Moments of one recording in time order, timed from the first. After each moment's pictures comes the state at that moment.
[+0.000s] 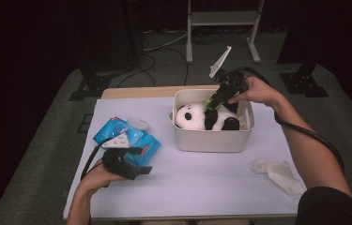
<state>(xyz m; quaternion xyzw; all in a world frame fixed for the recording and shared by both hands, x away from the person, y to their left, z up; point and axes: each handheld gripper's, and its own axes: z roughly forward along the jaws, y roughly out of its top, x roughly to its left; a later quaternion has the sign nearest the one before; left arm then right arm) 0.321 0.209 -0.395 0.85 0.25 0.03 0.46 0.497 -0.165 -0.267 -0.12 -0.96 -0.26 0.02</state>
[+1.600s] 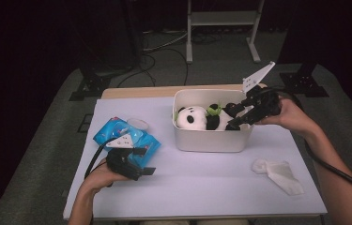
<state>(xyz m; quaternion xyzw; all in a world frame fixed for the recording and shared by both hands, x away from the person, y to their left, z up) 0.324 0.200 -0.397 0.85 0.24 0.02 0.46 0.406 -0.229 -0.260 -0.14 -0.93 -0.34 -0.02</state>
